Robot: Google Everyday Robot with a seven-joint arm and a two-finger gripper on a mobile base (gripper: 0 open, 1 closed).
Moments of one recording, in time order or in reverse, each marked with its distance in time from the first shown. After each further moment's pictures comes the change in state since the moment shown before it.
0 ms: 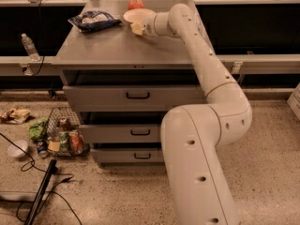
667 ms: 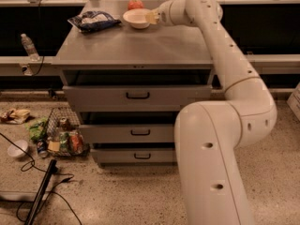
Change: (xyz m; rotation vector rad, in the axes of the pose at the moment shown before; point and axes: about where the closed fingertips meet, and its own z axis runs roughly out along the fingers) arm -0.031 -0.026 -0.062 0.059 0.006 -0.009
